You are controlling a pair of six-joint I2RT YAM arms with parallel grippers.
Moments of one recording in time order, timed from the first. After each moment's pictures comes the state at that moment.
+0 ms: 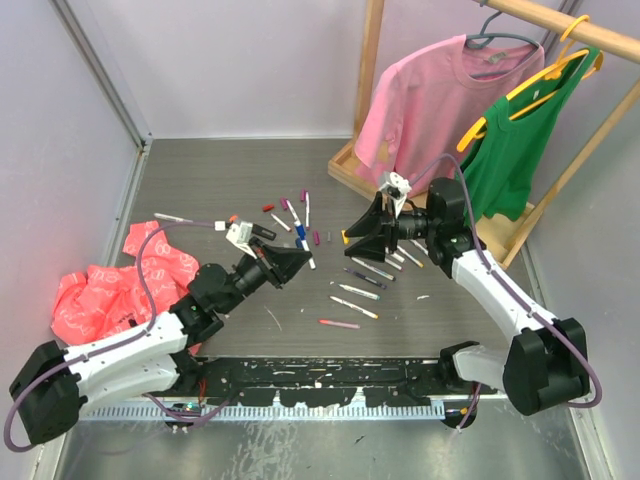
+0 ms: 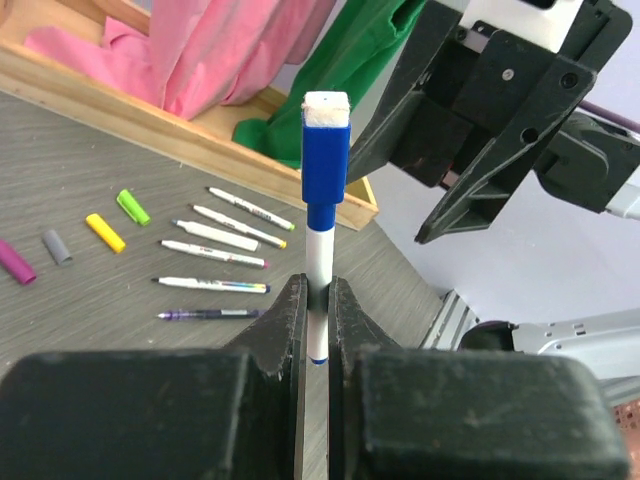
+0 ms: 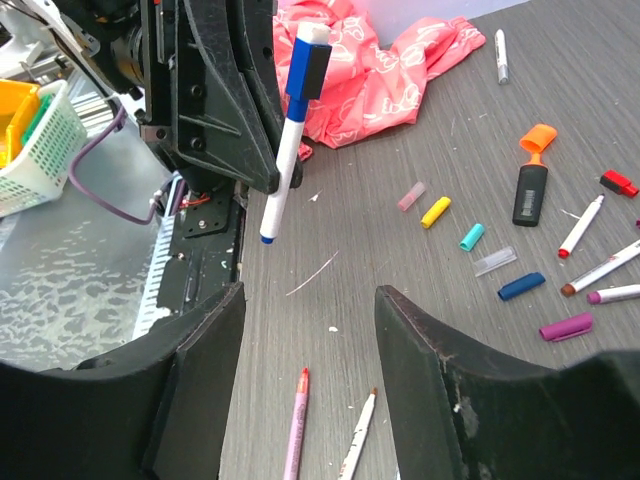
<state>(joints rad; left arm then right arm) -0.84 0.88 0.39 0.61 0.00 -0.66 0.28 1.19 0.81 0.19 -1.26 0.07</state>
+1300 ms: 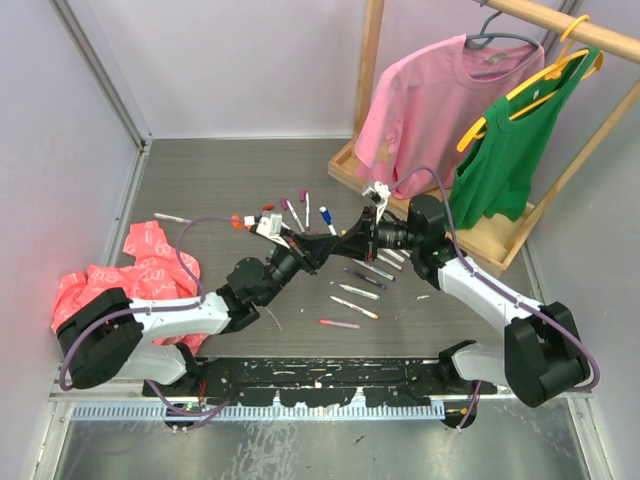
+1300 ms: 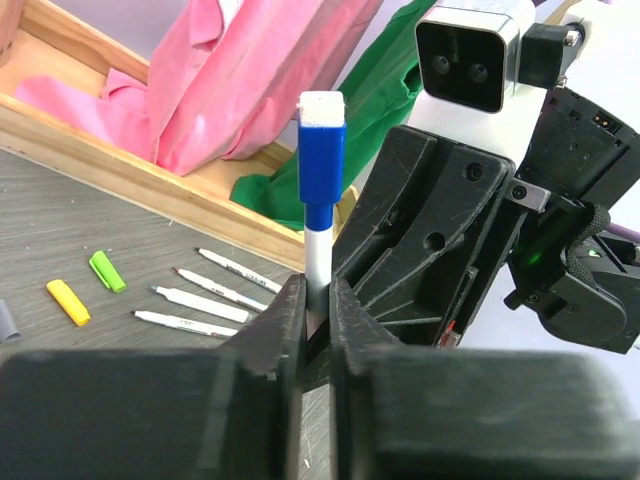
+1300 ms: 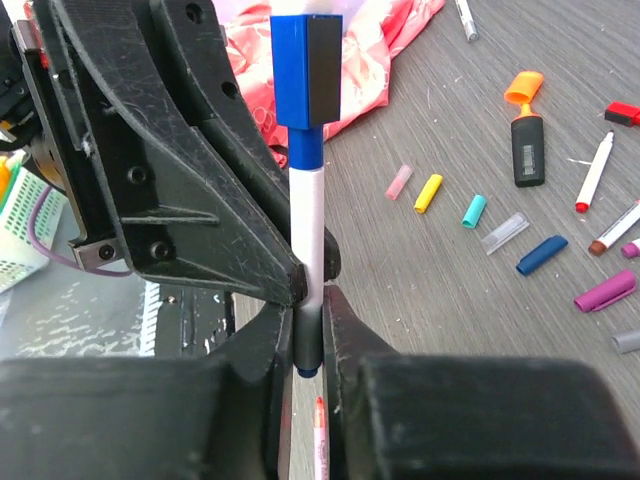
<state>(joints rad) -1.00 1.31 0.52 1.02 -0.25 -0.64 0.40 1.24 0.68 0.40 -0.99 0.30</state>
